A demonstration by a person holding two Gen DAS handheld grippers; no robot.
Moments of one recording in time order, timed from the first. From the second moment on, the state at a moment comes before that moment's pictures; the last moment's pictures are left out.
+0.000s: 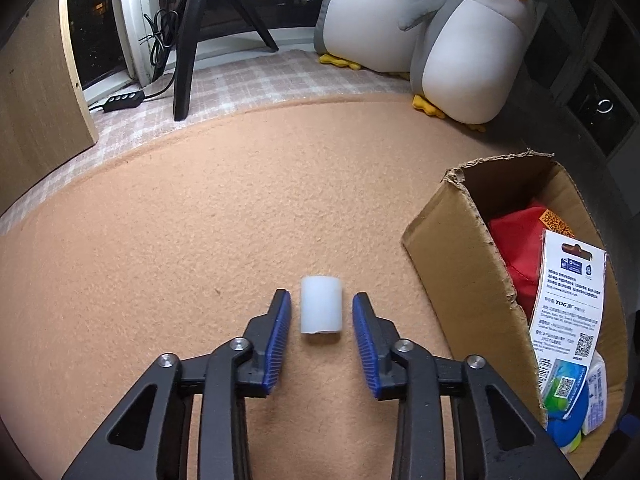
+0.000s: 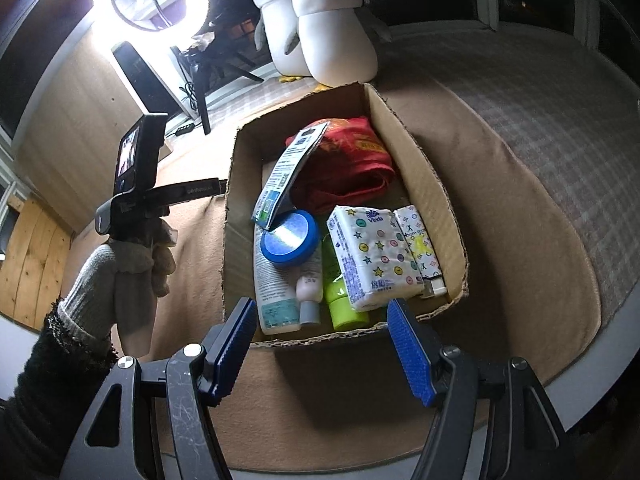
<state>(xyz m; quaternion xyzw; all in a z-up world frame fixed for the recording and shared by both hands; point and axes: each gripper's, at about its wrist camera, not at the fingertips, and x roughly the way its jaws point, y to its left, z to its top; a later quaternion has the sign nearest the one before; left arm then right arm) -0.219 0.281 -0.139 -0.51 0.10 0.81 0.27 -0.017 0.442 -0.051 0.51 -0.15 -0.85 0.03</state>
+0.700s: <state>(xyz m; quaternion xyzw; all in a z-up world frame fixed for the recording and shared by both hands) -0.193 0.261 -0.090 -0.47 0.08 0.83 0.30 -0.014 0.440 -0.051 0.50 -0.14 -0.85 0.02</state>
